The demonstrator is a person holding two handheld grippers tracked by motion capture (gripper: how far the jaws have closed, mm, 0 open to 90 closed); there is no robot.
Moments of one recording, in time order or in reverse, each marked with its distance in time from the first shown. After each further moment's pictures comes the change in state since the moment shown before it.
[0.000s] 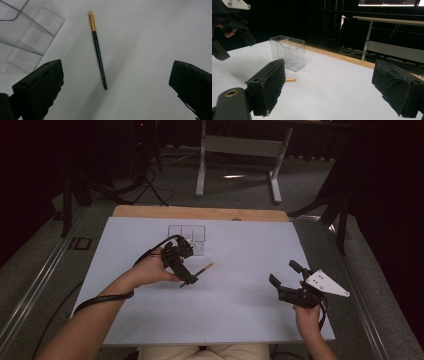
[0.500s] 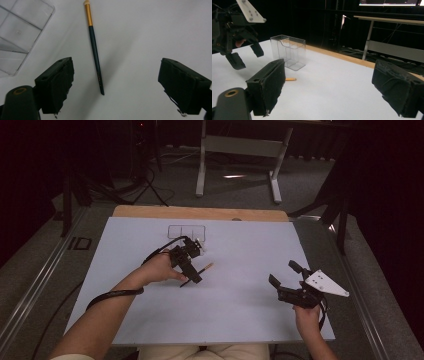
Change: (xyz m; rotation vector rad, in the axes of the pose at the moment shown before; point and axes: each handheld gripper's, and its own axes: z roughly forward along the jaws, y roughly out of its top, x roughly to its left) left arm 0.007 0.015 0.029 0.103 -0.043 -0.053; right arm 0.000 -0.001 0.000 0.003 0.005 -0.001
